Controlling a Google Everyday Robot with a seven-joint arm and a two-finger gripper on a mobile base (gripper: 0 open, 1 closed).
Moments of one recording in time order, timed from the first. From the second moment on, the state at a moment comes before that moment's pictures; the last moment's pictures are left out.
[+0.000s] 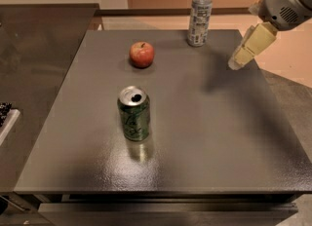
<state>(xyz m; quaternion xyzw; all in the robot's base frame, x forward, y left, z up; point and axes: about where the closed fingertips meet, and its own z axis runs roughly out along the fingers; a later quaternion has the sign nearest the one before) 0.580 -0.214 0.968 -0.52 0.80 0.04 0.30</state>
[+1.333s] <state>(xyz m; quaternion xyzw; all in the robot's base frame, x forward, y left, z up) 0.710 -0.205 0.936 -0.41 0.82 0.07 0.39</state>
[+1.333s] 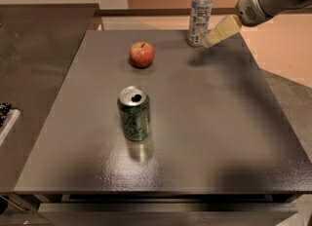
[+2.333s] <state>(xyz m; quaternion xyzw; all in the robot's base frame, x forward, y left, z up) 0.782 -0.187 0.920 -0.37 0.81 0.11 0.45</state>
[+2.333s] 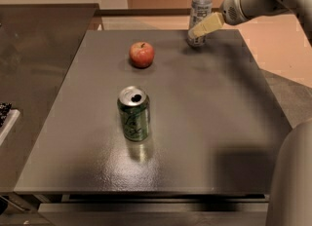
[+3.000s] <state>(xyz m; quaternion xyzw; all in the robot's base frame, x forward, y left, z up) 0.811 -0.172 0.914 -0.37 0.80 0.12 0.46</state>
